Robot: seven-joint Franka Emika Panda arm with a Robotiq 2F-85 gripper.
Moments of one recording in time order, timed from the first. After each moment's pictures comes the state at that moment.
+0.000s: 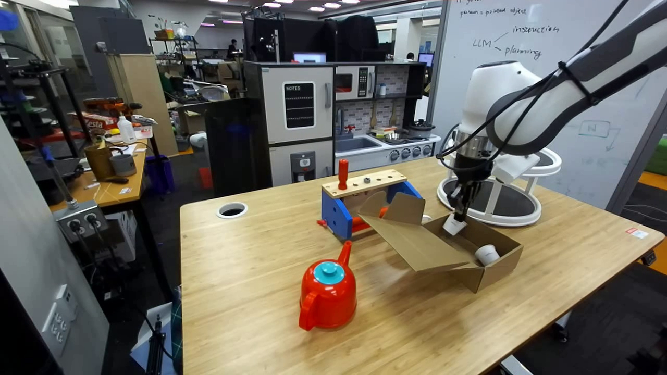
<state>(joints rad) 0.08 0.27 0.04 -2.14 -0.11 2.43 0.06</state>
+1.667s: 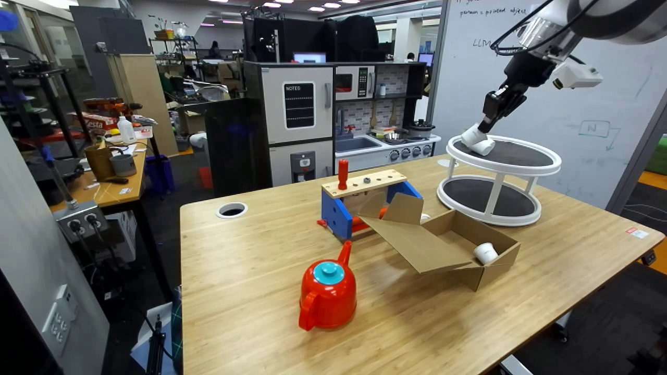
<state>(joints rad) 0.01 -0.12 -0.03 -2.21 0.07 2.48 -0.12</state>
